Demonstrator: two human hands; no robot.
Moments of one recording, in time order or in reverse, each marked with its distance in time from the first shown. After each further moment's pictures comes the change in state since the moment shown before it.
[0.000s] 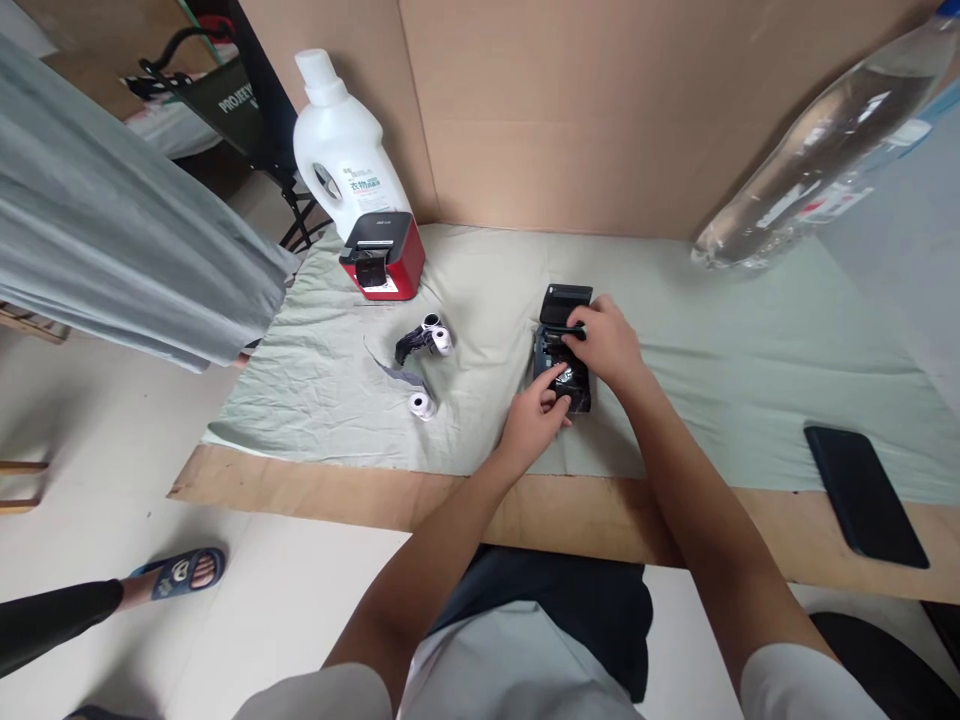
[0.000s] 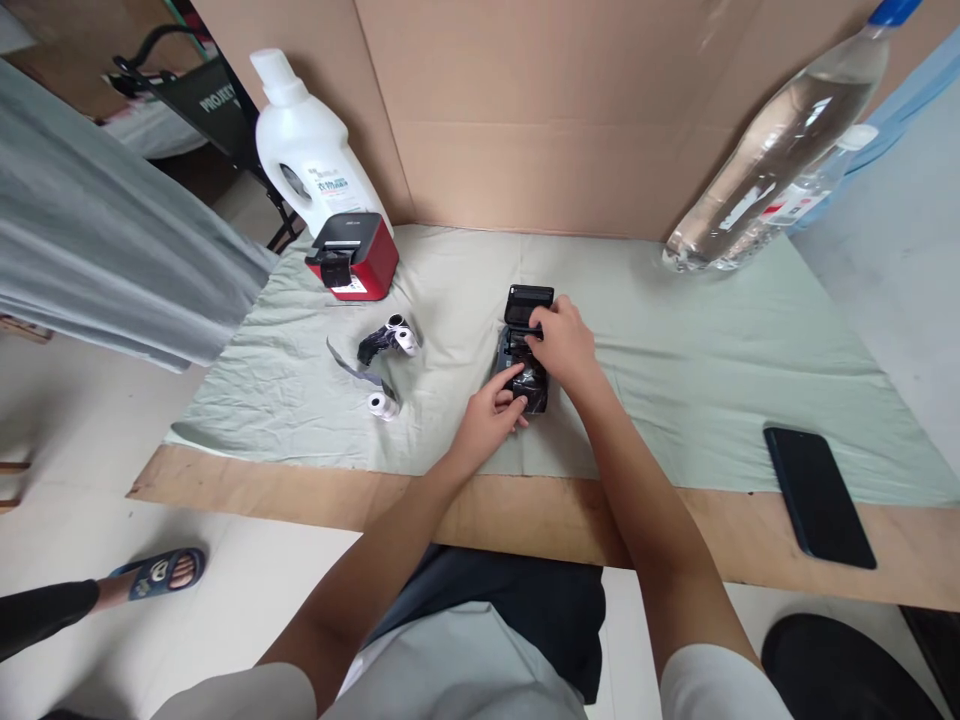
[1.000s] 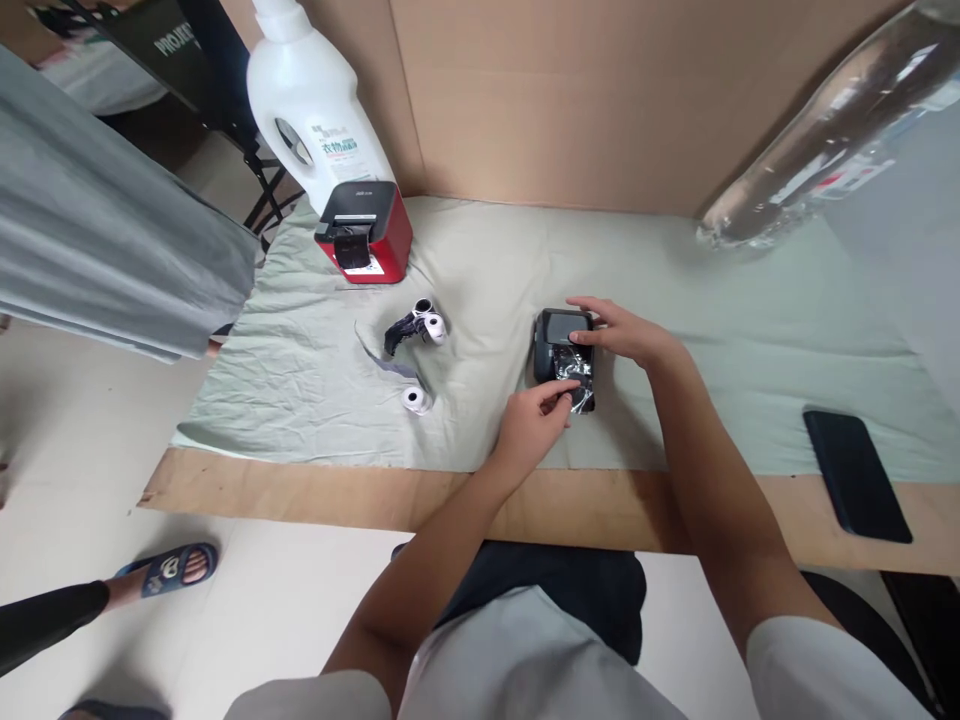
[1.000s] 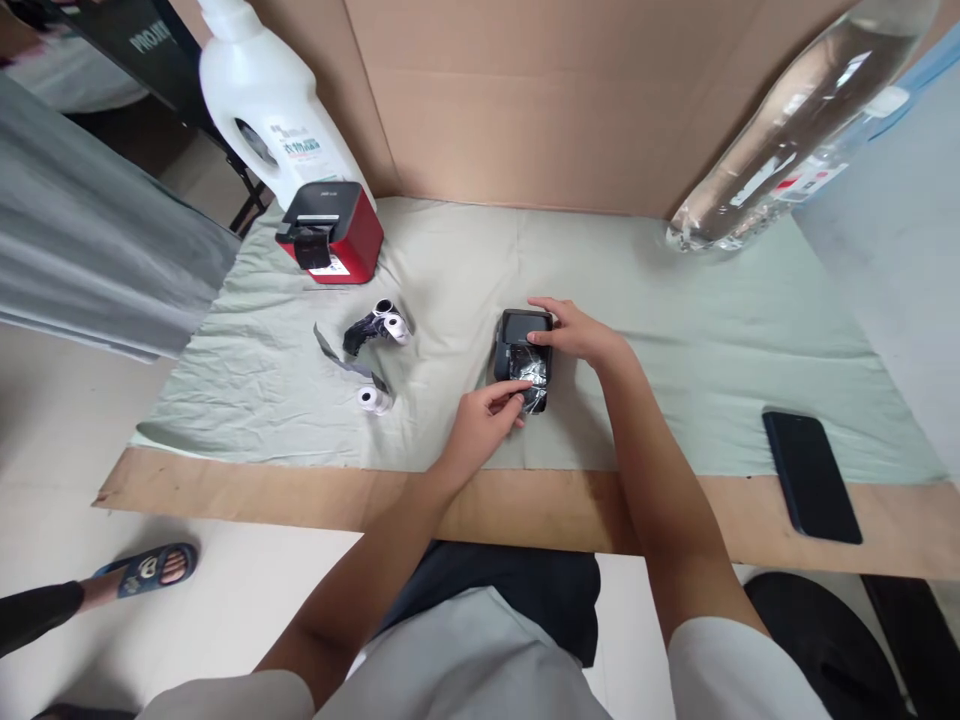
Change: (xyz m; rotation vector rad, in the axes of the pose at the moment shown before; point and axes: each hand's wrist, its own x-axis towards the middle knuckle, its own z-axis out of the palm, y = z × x) left_hand -0.017 0.005 -0.006 0.056 0.037 -0.033; right_hand 0.006 0.032 -0.016 0.446 -0.505 0.222
